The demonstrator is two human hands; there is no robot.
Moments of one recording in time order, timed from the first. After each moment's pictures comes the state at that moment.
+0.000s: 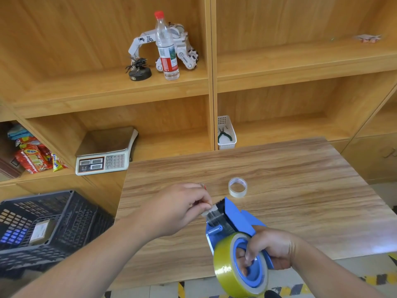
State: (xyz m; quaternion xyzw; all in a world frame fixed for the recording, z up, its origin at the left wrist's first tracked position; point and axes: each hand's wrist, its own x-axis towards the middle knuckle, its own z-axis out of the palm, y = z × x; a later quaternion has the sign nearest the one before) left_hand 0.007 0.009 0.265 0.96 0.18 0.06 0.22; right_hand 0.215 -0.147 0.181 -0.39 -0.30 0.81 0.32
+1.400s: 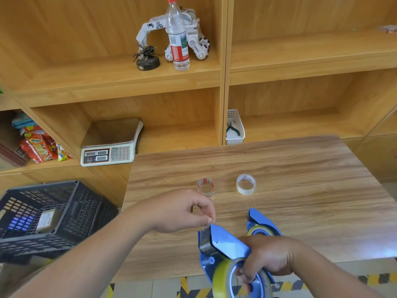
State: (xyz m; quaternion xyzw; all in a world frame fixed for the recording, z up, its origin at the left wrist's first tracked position) left_hand -0.003 0.037 0.263 0.88 0.24 -0.14 0.39; right_hand 0.185 -0.122 0.202 -0.49 -0.37 0.78 0.15
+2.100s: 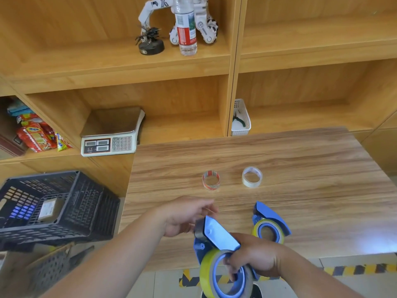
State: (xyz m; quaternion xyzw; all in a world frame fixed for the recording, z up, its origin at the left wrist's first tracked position) left_hand -0.008 0.053 0.170 0.51 0.47 -0.11 0.71; right_hand 0.145 -0.104 0.151 -0.55 -0.32 0.74 0.20
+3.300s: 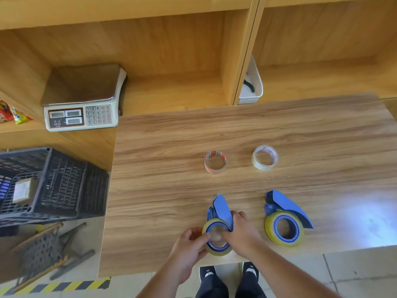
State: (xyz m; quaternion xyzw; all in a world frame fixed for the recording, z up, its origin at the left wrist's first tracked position) left_hand -0.047 0.016 -0.058 0.29 0.61 0.04 0.73; right_hand 0.130 -0.031 -0.035 -0.81 -0.34 0.46 0.12
